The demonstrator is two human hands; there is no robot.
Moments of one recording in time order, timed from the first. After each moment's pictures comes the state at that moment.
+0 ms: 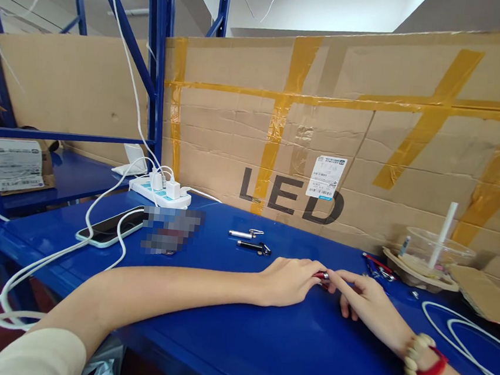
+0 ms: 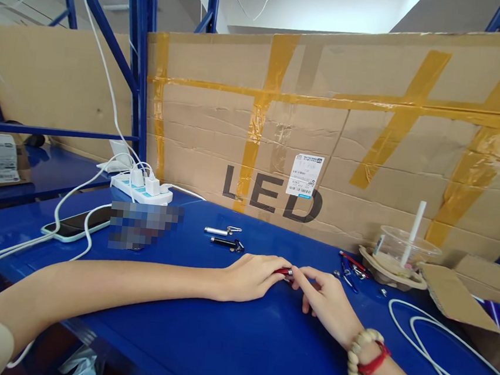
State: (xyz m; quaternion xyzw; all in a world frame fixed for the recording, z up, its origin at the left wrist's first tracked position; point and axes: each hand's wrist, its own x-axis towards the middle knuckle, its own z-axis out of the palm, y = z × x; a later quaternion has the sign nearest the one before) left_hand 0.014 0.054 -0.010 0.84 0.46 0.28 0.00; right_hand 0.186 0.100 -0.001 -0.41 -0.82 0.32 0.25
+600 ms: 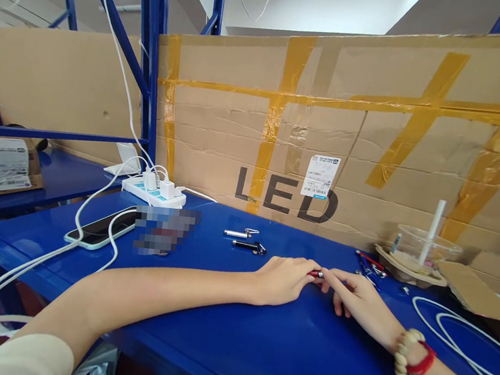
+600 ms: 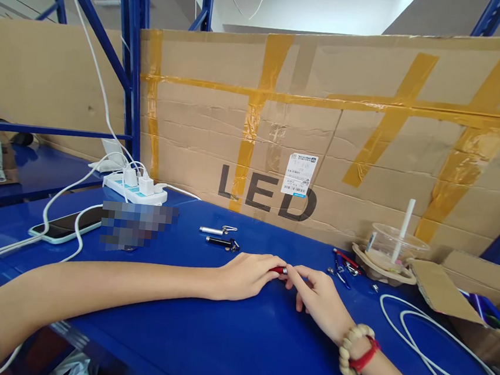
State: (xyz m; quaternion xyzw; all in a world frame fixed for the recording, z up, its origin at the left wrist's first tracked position) left_hand 0.015 0.056 -0.011 0.85 0.46 0.27 0.00; right_hand 0.184 0.098 0.000 -0.40 -0.83 0.30 0.24
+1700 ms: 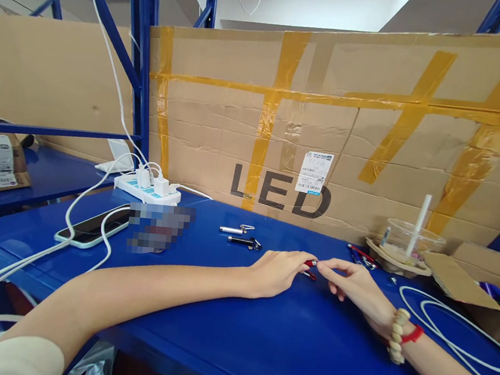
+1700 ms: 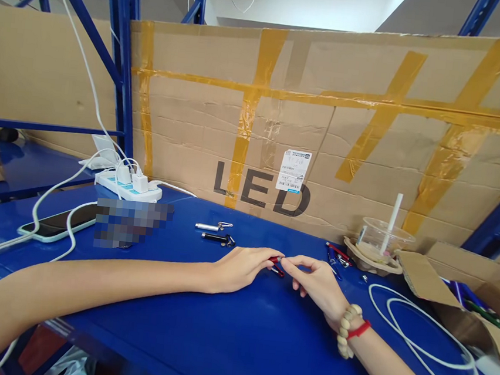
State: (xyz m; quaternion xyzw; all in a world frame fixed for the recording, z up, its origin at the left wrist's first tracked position) left_hand 0.013 0.053 -0.007 0.84 0.45 0.29 0.05; right_hand 0.187 0.104 0.004 -0.44 -0.75 0.40 0.30
